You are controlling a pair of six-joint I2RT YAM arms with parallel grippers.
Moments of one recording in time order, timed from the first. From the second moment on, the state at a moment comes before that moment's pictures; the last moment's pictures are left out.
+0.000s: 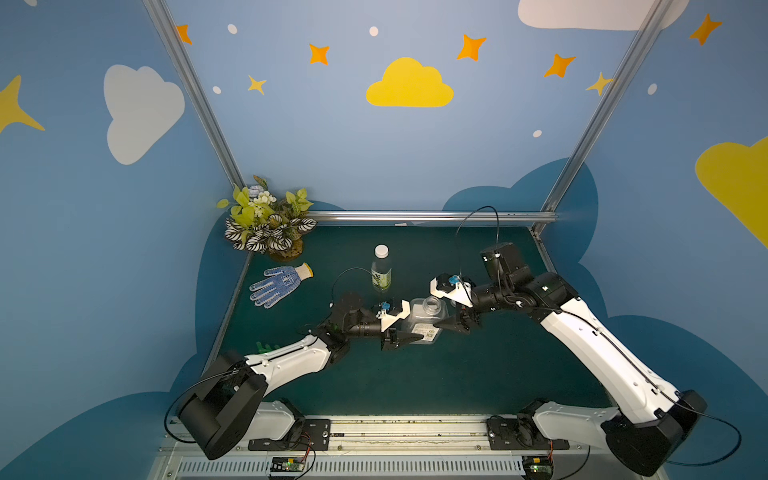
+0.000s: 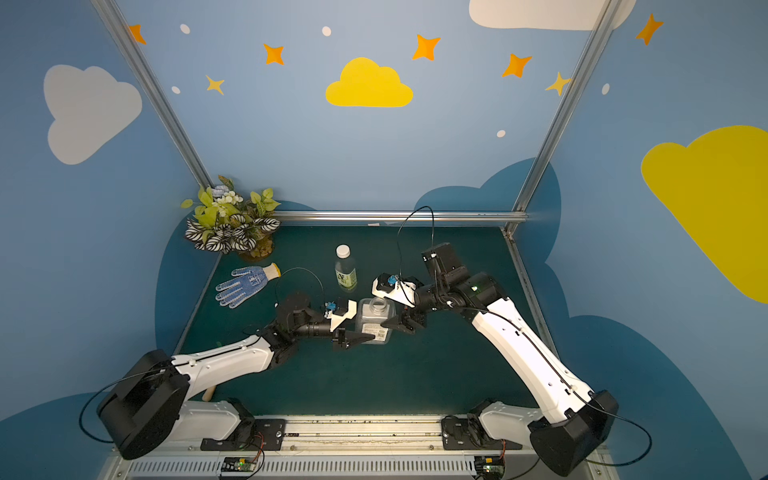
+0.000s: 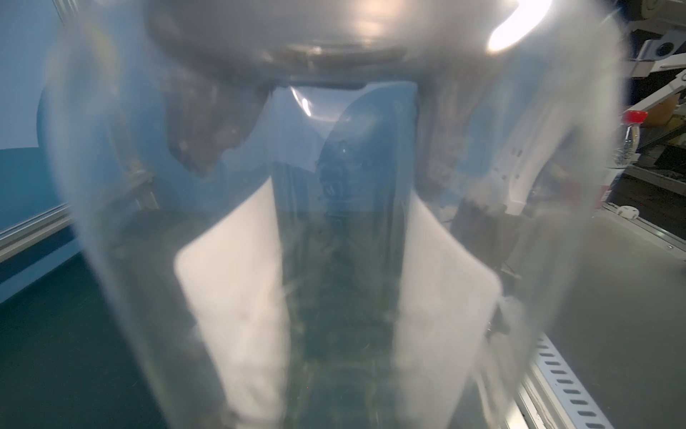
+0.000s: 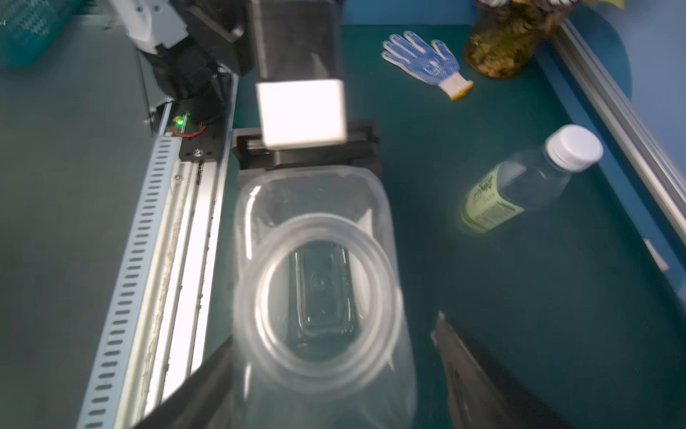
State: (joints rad) left arm -0.66 1.34 0.56 0.62 0.81 0.13; right arm 0.57 1.21 1.31 -0.93 -0.62 -0.72
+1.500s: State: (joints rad) left arm -0.66 1.13 0.37 0.60 0.55 0.18; right arm 0.37 2.14 1.67 -1.03 0.03 0.17
